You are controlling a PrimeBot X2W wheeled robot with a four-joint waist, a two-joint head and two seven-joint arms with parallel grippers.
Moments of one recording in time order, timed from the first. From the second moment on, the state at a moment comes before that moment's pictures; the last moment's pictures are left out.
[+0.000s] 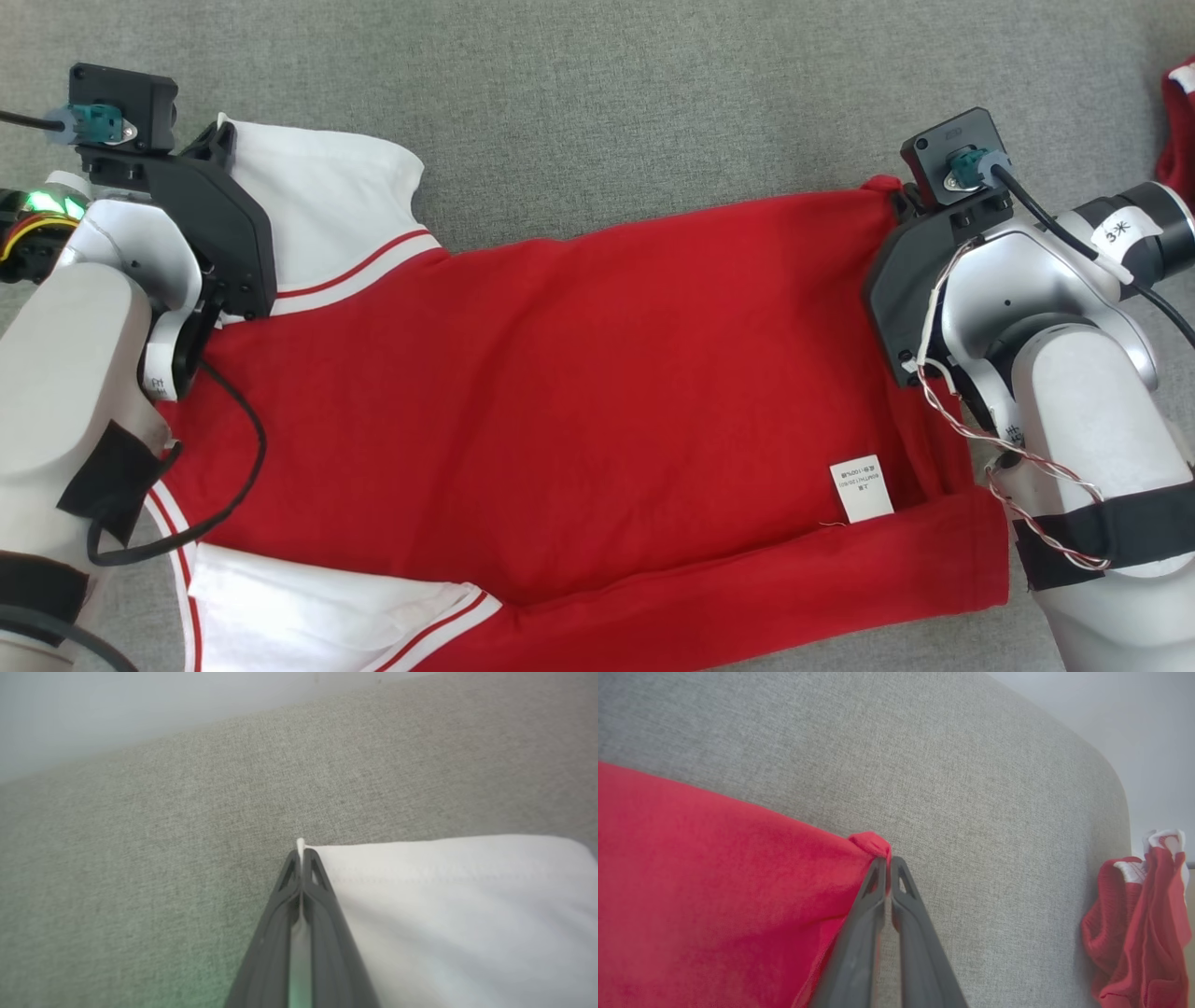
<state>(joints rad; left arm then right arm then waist) -1.01 0.45 -0.56 0.64 -0.59 0.03 0.31 -0.67 -0.25 0.20 0.08 -0.08 0.13 0.82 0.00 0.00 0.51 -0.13</state>
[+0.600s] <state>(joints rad) -0.99 0.49 -0.53 0.58 -0.56 0.05 0.11 -0.65 -0.19 0.07 0.11 -0.08 0.13 0.72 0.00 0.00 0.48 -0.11</state>
